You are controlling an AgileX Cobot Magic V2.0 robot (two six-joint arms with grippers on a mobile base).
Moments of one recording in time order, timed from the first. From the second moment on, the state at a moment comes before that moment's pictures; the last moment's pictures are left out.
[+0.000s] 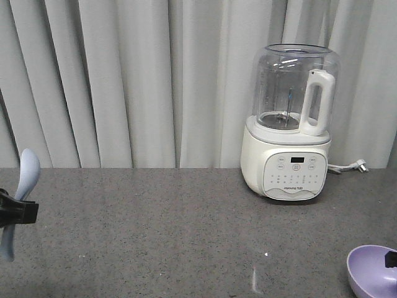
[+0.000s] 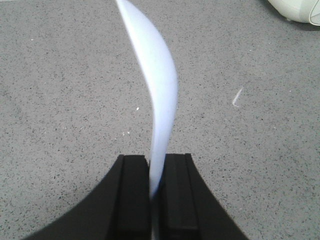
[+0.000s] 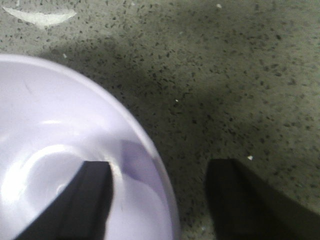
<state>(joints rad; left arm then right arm) -0.18 1.16 -1.14 -0.18 0.74 0.08 -0.32 1.68 -1.12 0.10 0.74 0.00</state>
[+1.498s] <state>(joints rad) -0.18 0.59 -0.88 -0.24 0.58 0.13 -0.03 0.59 -0.90 0.29 0.62 -0.27</state>
